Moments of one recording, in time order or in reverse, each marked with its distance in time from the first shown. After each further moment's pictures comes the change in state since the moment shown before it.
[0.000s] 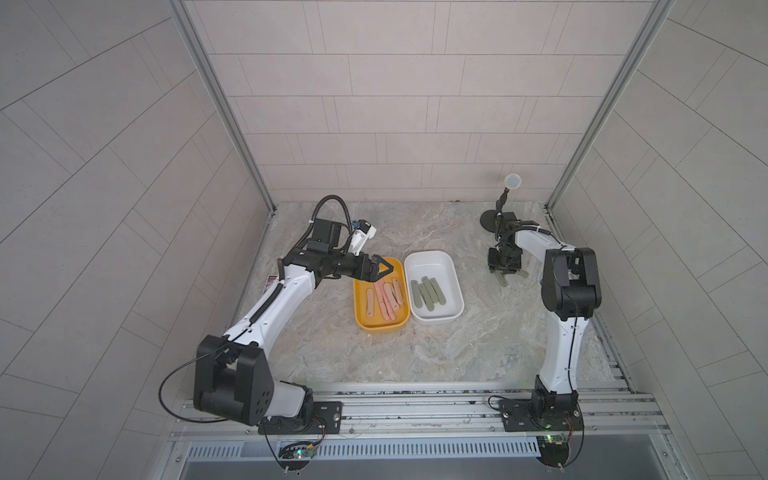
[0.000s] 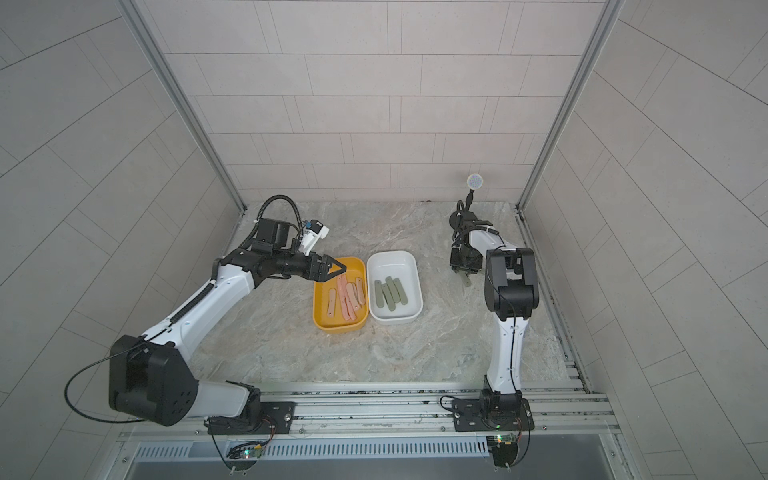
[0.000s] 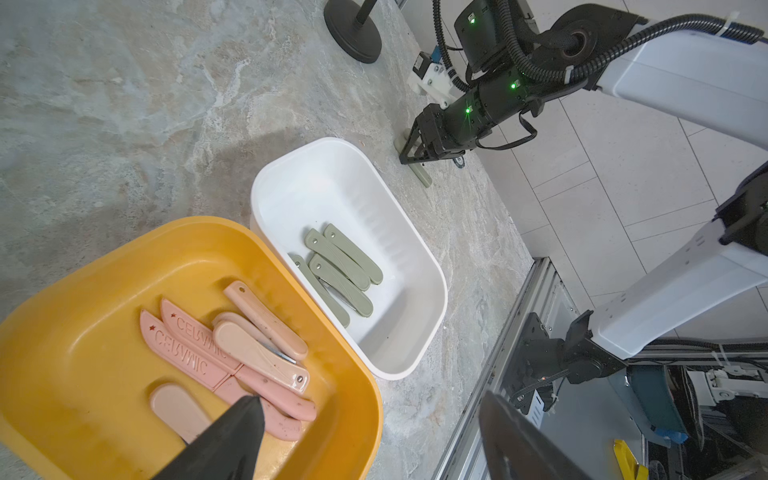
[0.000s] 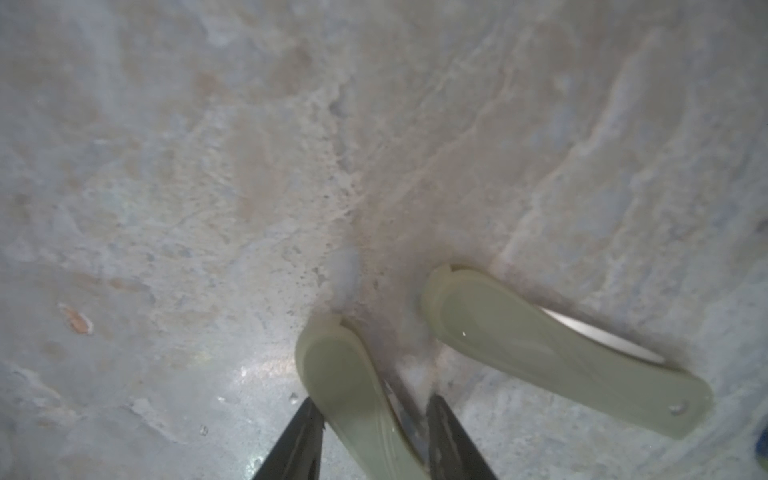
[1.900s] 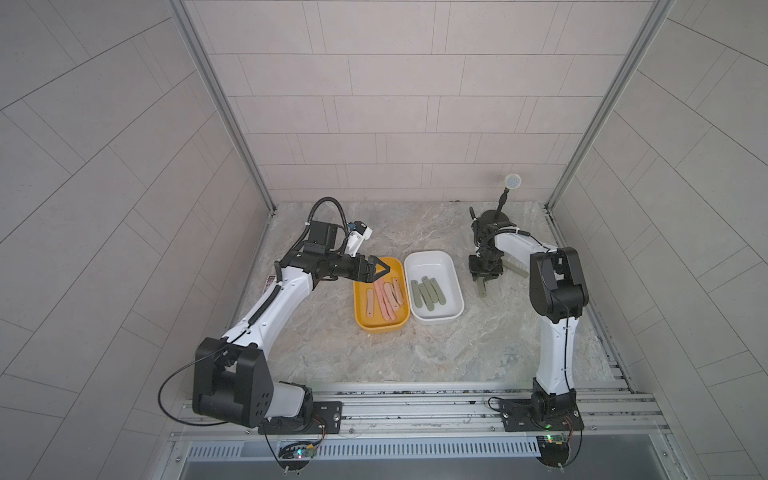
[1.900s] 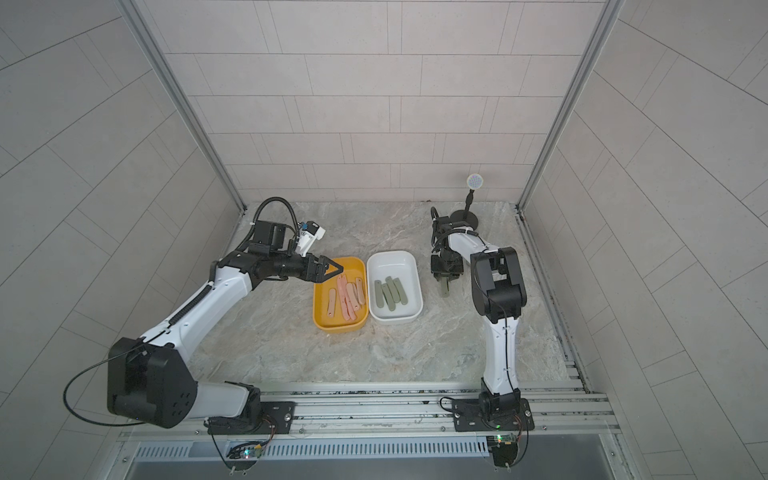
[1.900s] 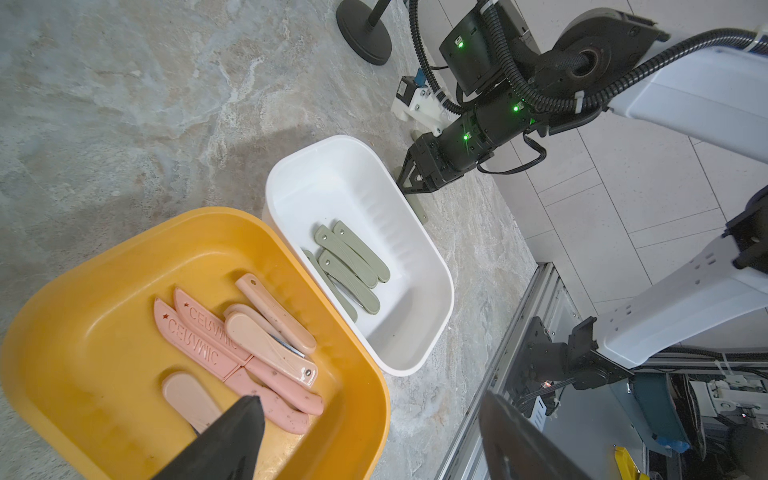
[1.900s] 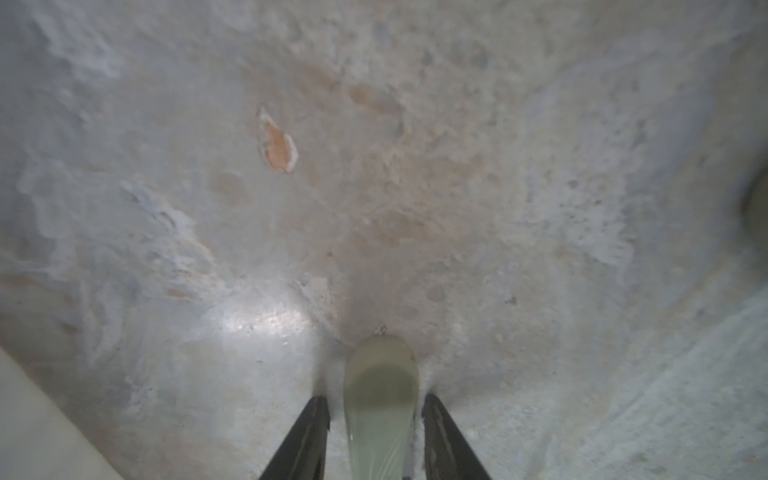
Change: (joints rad) left arm 0.028 -0.013 -0.028 0.010 0.005 -0.001; right arm 0.146 0.011 0.018 -0.096 -0.026 0.002
